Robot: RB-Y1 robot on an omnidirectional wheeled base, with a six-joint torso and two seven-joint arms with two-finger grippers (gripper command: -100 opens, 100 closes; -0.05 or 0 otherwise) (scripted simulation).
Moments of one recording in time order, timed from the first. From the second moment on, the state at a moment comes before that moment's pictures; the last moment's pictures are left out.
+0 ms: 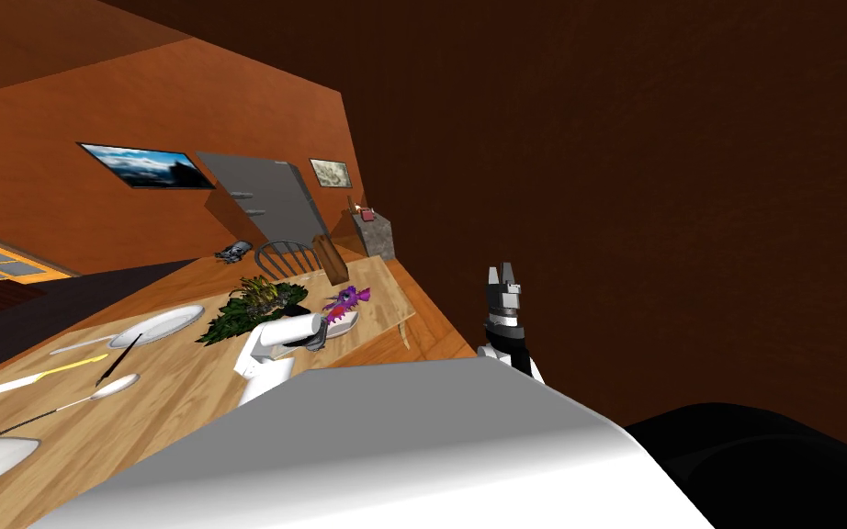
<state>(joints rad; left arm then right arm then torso) 0.07 0.21 0.33 -1.86 0.05 1.46 -0.01 0.55 -0.01 0.03 -2.21 0.00 -0.63 0.09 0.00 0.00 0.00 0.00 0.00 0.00</state>
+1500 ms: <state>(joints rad) 0.06 0.20 0.31 -1.76 0.06 1.43 -0.02 0.55 -0.01 0.03 -2.21 0.00 -0.63 0.09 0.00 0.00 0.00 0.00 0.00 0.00</state>
